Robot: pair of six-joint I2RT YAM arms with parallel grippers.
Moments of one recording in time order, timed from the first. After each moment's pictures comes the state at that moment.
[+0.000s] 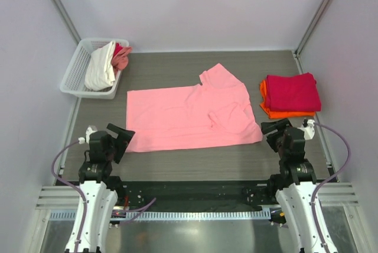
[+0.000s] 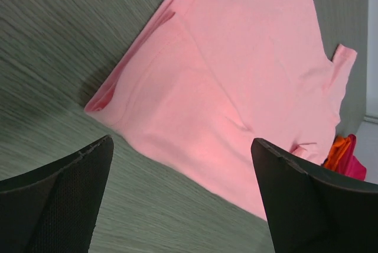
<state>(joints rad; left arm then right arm) 0.04 0.42 0.33 -0.58 0.04 -1.02 0.02 0.33 0.33 -0.47 0.12 0.97</state>
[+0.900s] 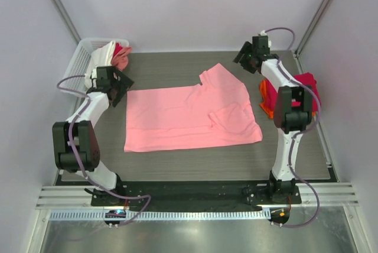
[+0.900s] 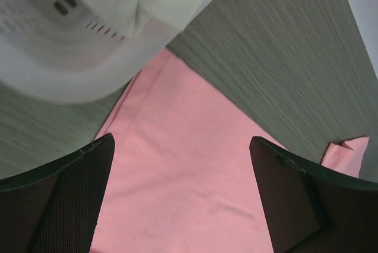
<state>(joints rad) 0.04 1.58 1.09 -0.26 -0.06 -0.83 0.09 2.10 1.75 -0.32 -0.04 0.62</state>
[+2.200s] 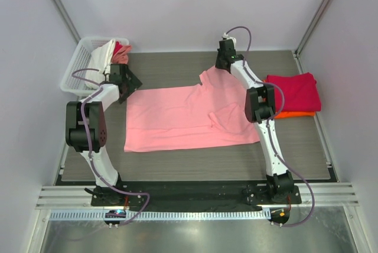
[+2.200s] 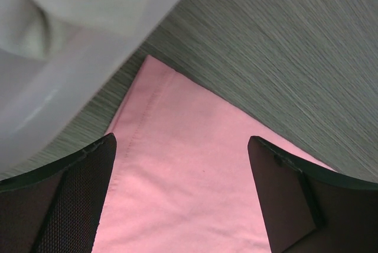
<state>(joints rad) -0.02 1.86 1.24 -0.23 -0.13 -0.73 0.26 2.71 2.46 -0.44 0.15 0.34</state>
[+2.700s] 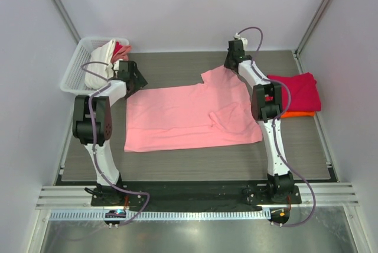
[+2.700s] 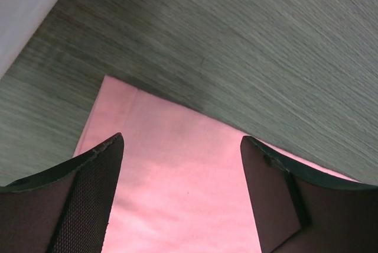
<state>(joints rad) -0.08 1.94 1.32 -0.20 -0.18 -0.65 0.21 2.63 2.31 -0.37 0.21 0.39</state>
